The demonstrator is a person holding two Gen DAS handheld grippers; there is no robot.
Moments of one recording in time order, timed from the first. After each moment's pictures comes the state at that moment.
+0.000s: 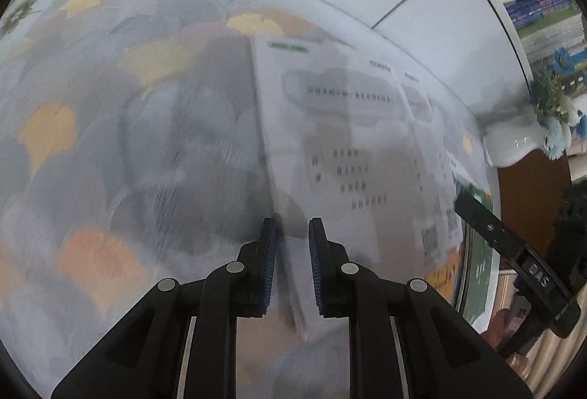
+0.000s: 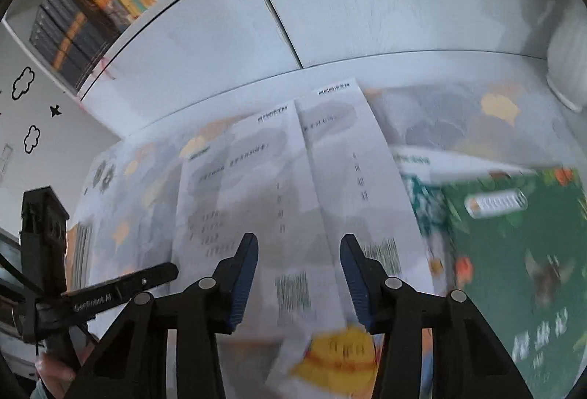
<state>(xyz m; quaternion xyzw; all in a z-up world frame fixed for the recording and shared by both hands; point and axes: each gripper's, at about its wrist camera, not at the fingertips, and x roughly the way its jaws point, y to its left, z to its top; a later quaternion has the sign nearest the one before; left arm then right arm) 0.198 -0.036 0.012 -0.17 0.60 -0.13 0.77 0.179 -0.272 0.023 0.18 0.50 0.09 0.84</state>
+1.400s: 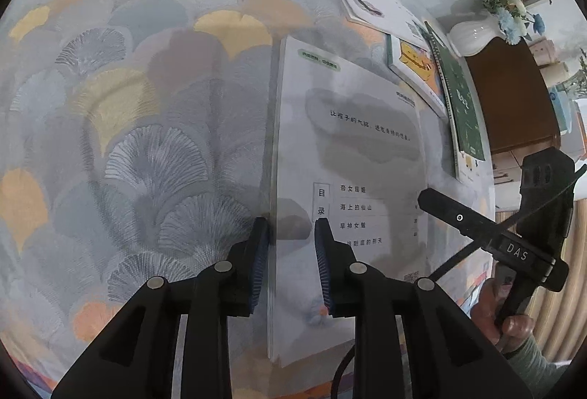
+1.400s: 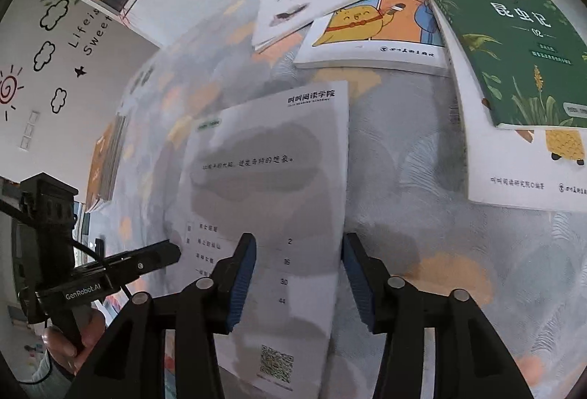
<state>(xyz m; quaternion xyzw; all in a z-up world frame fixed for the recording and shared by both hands) -0.019 -0.009 0.013 -0.15 0.64 -0.19 0.73 -0.039 -0.241 -0.005 0.22 0.57 0.15 0.78</state>
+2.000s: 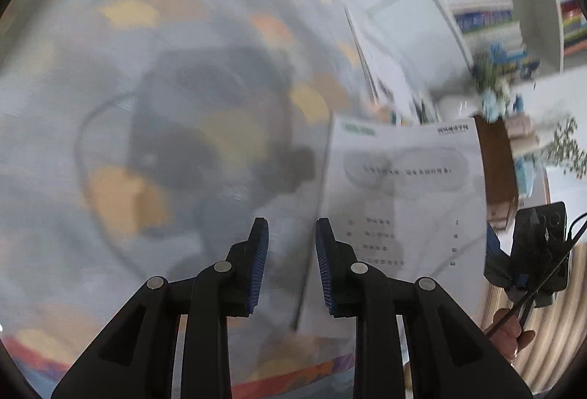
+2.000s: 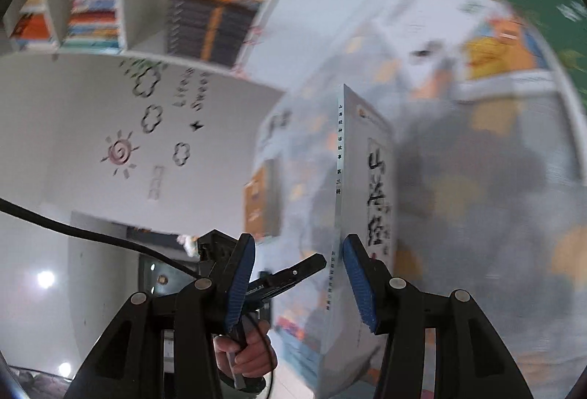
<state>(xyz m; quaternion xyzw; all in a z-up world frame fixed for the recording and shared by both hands) -0.029 0.110 0.054 -0.27 0.57 -0.16 0.75 -0.042 -0.222 0.087 0.43 0.46 0.32 0.71</state>
